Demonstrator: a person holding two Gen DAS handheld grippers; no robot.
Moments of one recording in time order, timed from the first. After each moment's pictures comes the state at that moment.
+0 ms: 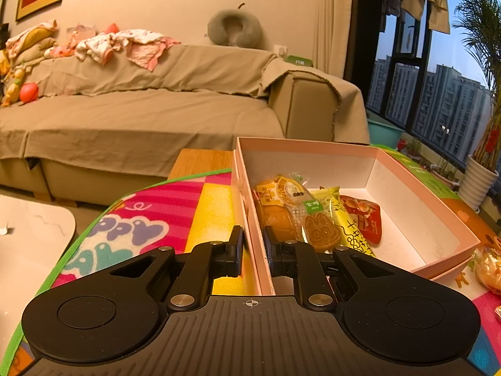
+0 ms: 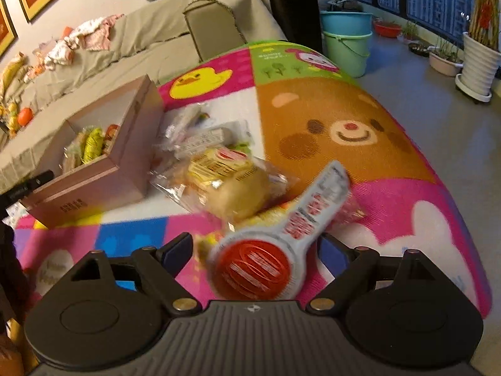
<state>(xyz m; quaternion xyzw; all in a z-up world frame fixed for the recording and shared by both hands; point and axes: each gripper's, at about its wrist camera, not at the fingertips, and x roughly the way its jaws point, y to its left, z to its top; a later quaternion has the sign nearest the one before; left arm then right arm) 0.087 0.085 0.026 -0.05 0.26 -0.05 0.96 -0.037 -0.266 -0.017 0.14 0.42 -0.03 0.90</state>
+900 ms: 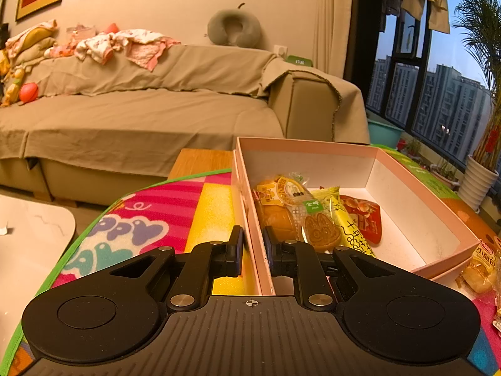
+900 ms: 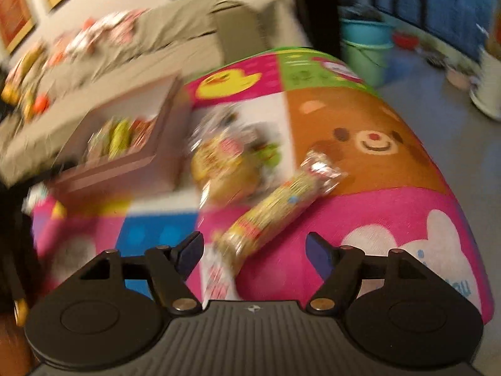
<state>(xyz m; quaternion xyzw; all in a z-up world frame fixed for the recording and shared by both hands) 0.087 0.085 0.026 -0.05 0.26 -0.05 0.96 -0.042 -0.258 -0.002 0.13 0.41 -0.01 0.90</state>
